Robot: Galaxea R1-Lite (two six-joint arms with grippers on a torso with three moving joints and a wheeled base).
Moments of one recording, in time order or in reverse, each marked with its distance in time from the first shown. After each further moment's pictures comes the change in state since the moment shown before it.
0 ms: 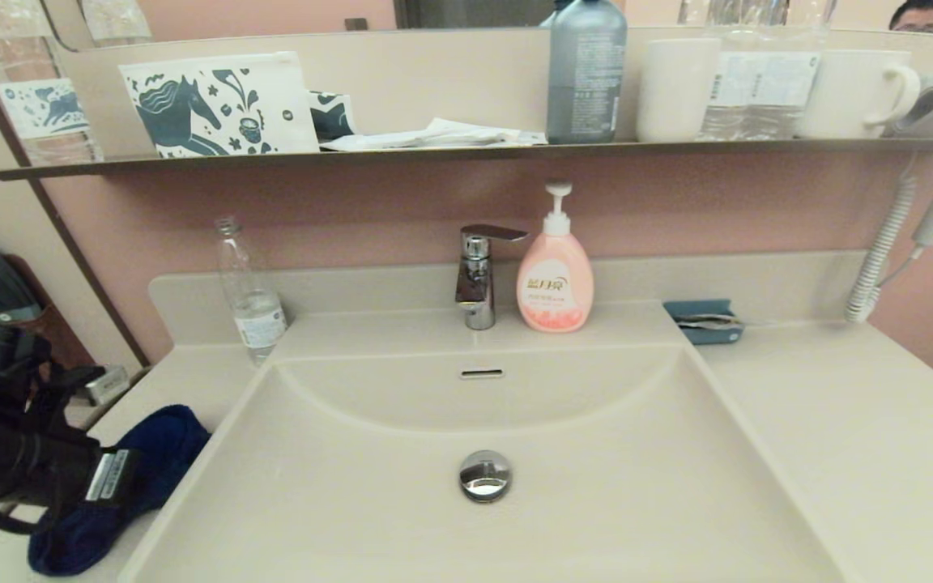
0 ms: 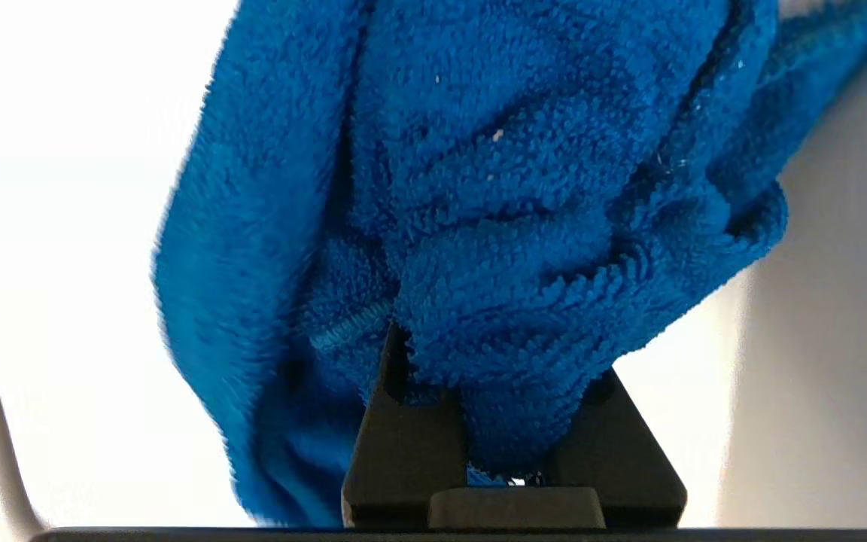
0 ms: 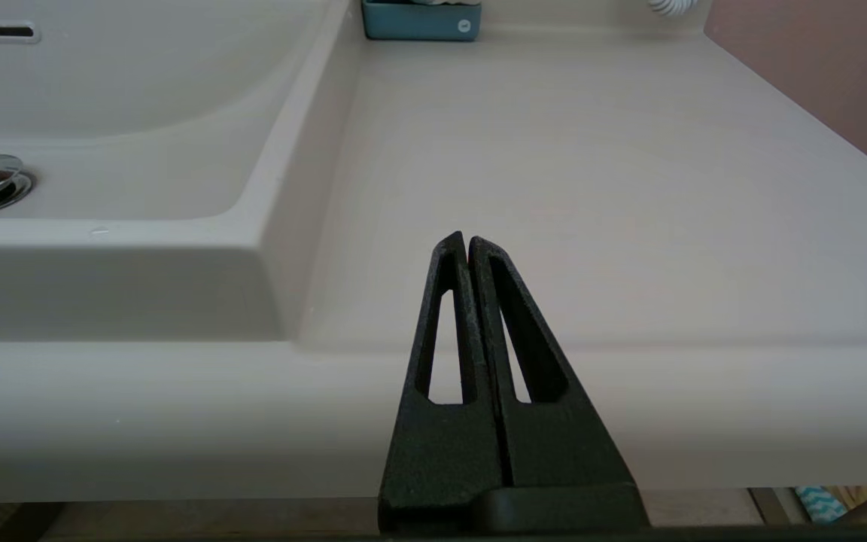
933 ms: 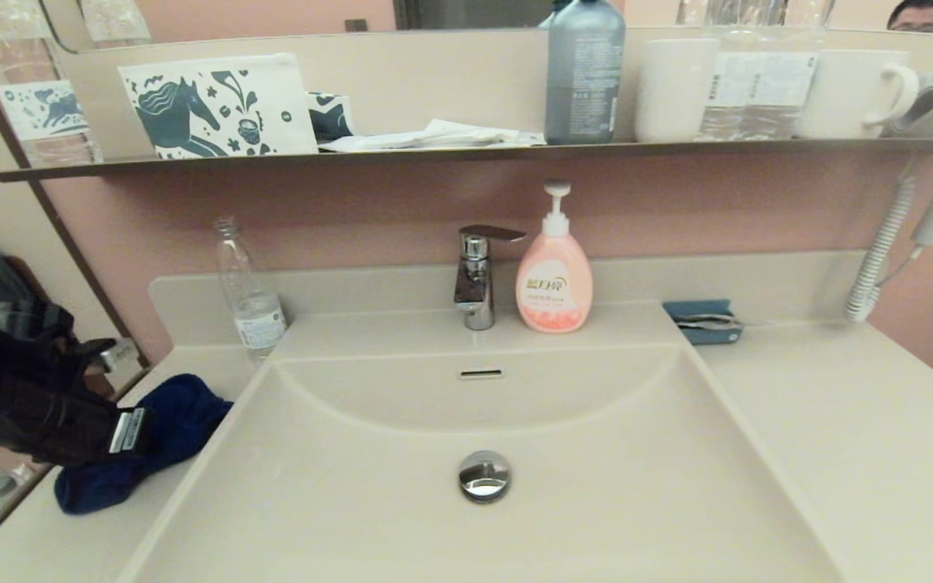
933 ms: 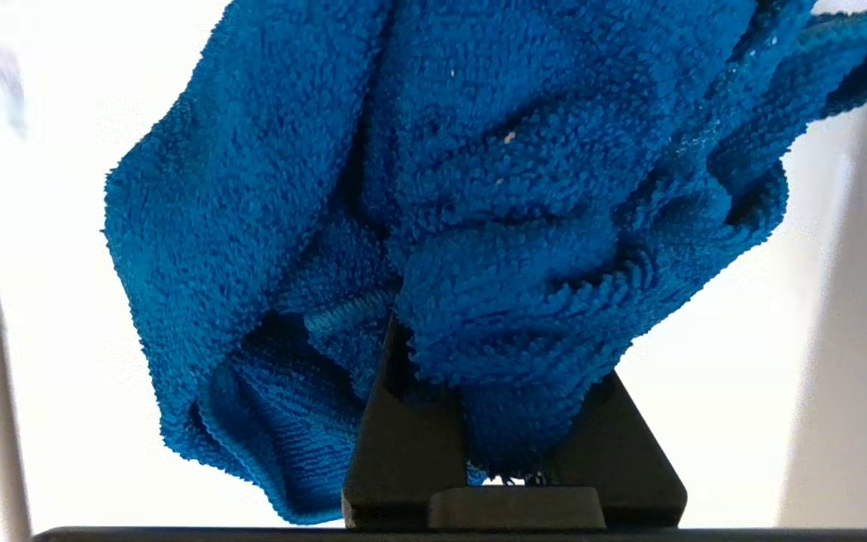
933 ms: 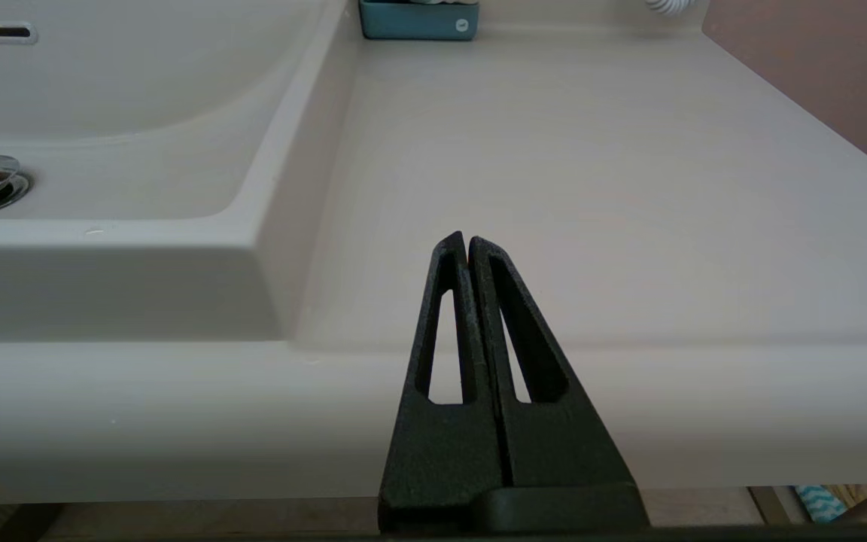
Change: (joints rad) left arm 0.025 0.170 -0.174 0.083 -0.019 -0.045; right arm 0.000 0.000 0.000 0.000 0.000 0.000
